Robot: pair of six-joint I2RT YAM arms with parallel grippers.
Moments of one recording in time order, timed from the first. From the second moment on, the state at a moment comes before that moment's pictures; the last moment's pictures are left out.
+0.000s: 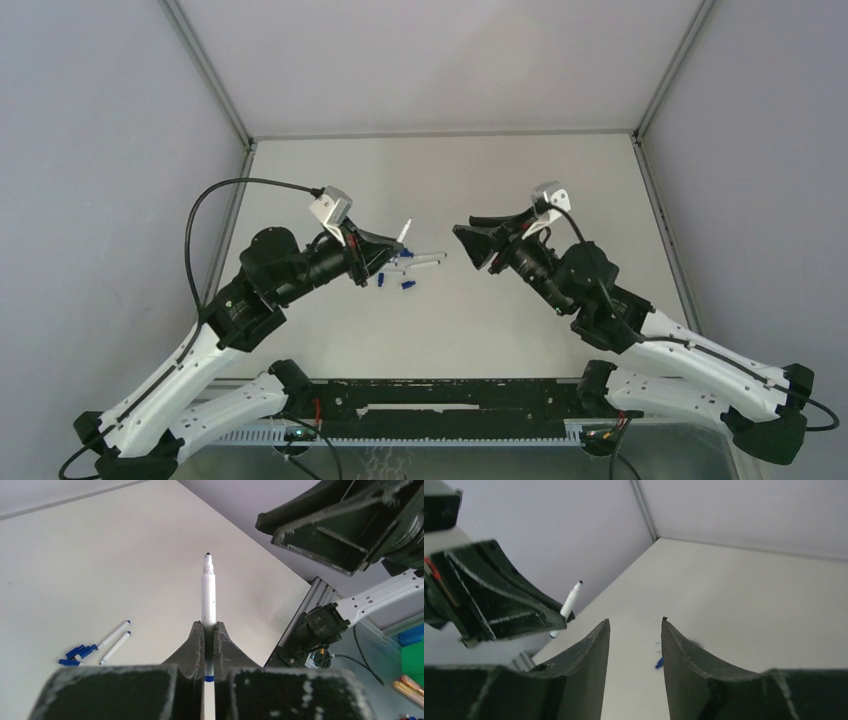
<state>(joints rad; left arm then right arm) -0.77 0.75 0.97 -0.29 0.18 -0.31 1.04 0.79 0.83 0.08 0.30 0.24</state>
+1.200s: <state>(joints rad) -0.75 0.43 0.81 -0.53 -0.73 -0.31 0.81 1.49 0.95 -0.01 -0.40 0.16</state>
